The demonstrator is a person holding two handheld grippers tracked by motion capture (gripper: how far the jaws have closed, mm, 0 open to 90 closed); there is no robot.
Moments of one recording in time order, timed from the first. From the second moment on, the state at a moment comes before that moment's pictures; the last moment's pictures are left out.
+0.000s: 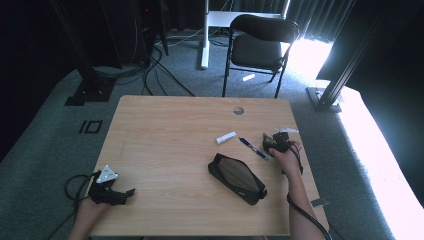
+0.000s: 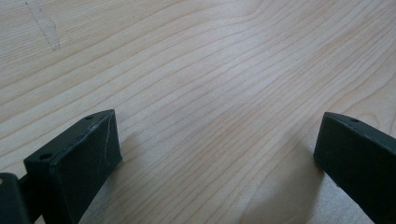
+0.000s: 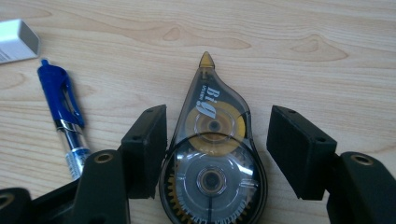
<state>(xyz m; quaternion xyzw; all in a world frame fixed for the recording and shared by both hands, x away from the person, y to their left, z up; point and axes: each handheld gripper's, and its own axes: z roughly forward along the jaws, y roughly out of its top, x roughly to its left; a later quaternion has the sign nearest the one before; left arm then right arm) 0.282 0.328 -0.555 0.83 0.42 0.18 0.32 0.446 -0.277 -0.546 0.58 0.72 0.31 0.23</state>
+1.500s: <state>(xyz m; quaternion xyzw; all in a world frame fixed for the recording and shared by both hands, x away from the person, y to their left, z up) 0.282 0.328 -0.555 0.83 0.42 0.18 0.32 0.424 -0.270 -0.493 0.56 0.73 0.32 0.21</state>
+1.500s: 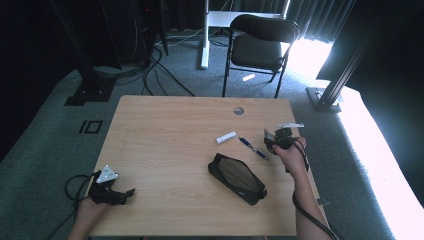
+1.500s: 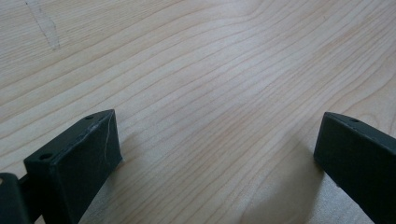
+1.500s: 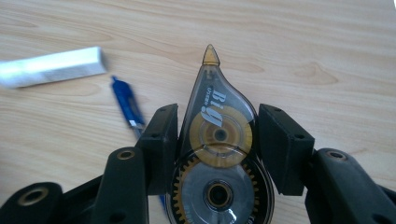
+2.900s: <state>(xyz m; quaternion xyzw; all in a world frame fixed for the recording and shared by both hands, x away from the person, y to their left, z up) 0.282 0.328 -0.555 0.83 0.42 0.18 0.32 0.326 -0.199 -0.433 0.36 0.83 0.39 0.15</state>
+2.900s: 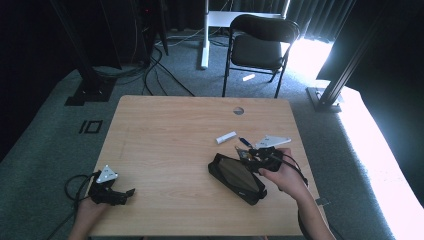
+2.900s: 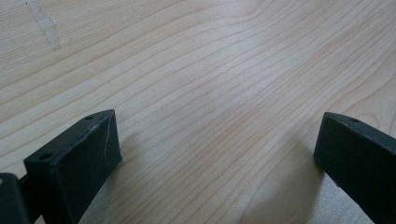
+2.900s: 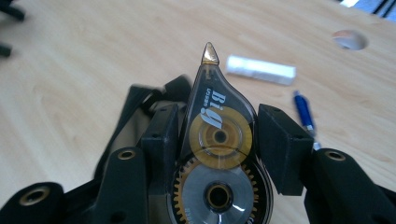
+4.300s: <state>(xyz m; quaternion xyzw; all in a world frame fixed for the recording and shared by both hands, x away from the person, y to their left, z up) 0.282 0.328 -0.555 0.83 0.42 0.18 0.32 0.332 -0.143 -0.481 0.33 0.90 0.27 0.11</state>
